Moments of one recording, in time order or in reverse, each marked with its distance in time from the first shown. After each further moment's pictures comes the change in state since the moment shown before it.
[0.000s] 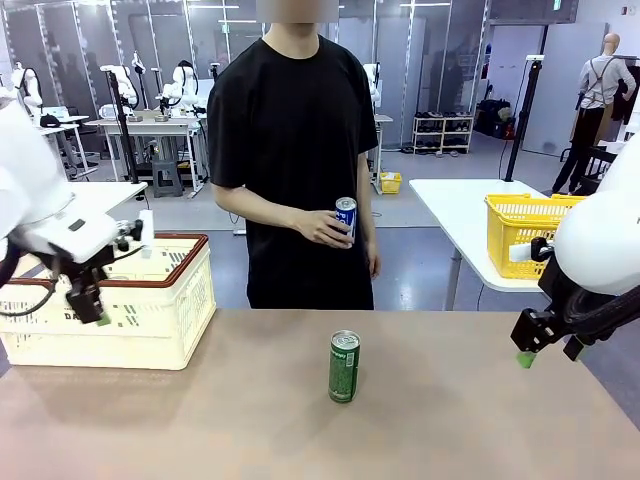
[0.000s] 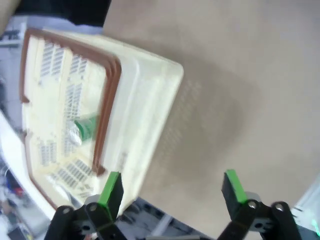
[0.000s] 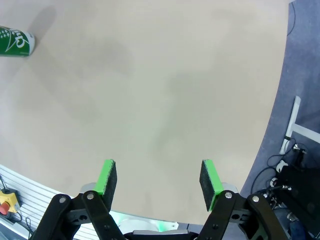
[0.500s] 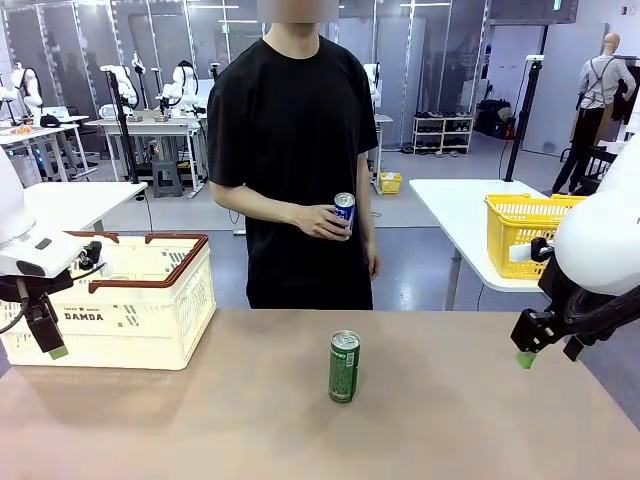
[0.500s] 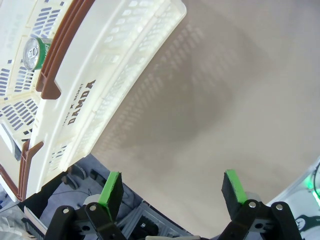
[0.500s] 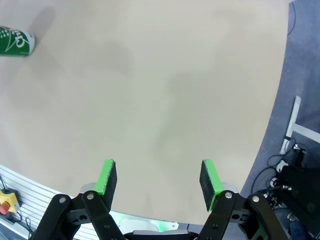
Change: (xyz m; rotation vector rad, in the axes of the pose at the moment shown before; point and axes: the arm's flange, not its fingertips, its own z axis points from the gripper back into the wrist) left arm -0.085 -0.002 -0.043 -0.136 0.134 0.323; right arm 0.000 0.000 0.000 0.000 0.001 0.000
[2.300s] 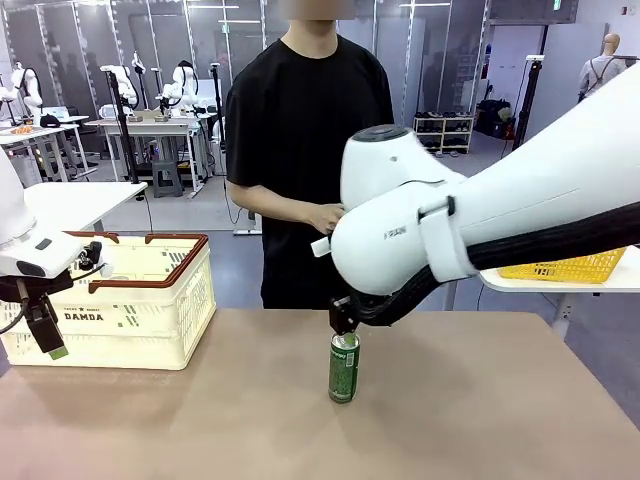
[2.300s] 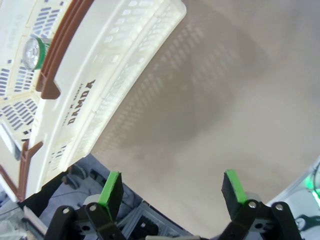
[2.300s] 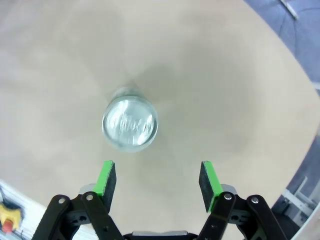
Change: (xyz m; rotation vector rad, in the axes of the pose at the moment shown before) left arm 0.000 0.000 0.000 0.000 0.001 0.000; right arm 0.111 0.249 -0.031 -0.073 0.011 0.348
